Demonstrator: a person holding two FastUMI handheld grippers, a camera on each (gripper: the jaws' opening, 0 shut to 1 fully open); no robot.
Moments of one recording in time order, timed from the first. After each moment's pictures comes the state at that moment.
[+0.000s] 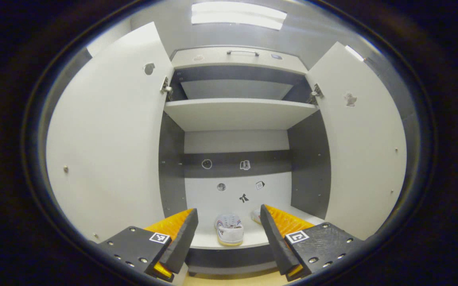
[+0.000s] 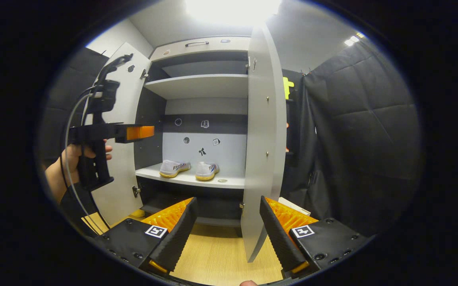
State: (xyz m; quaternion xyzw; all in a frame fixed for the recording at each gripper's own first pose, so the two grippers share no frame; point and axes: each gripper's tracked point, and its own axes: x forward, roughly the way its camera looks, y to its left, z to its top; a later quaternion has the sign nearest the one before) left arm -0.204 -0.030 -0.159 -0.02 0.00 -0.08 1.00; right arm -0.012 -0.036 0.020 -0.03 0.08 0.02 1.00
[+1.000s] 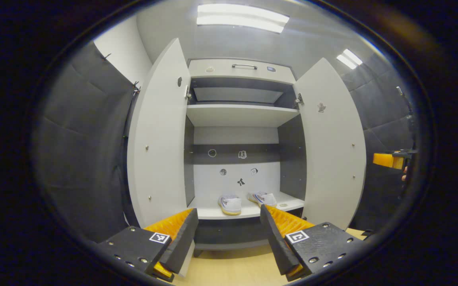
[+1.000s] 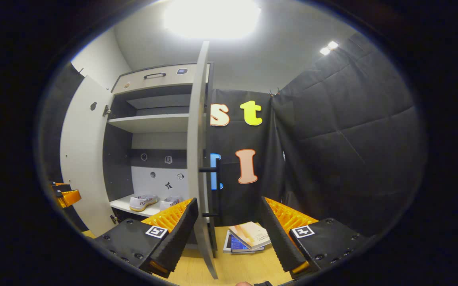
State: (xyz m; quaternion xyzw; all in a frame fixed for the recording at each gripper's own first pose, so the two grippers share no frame) left arm -0.325 0.003 -0.178 -0.04 0.03 -0.10 0.99; right arm -0.004 -0.163 0.129 0.00 0.00 -0.09 1.00
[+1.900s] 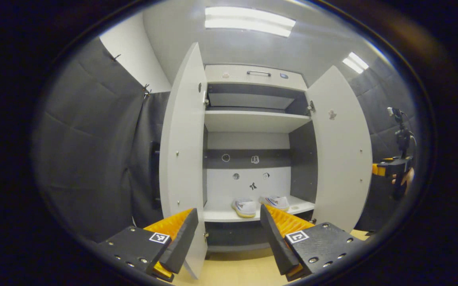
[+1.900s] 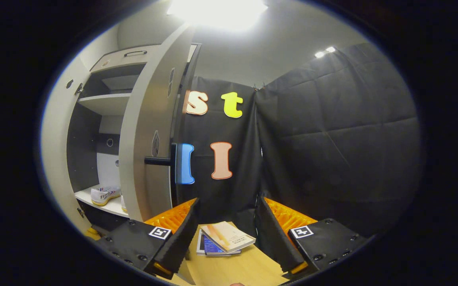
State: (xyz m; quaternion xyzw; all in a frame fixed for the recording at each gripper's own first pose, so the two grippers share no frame) left arm -0.331 0.063 -0.168 -0.04 0.01 -0.06 1.00; right arm 0.056 -0.185 0.106 -0.03 0.03 -0.17 0.98
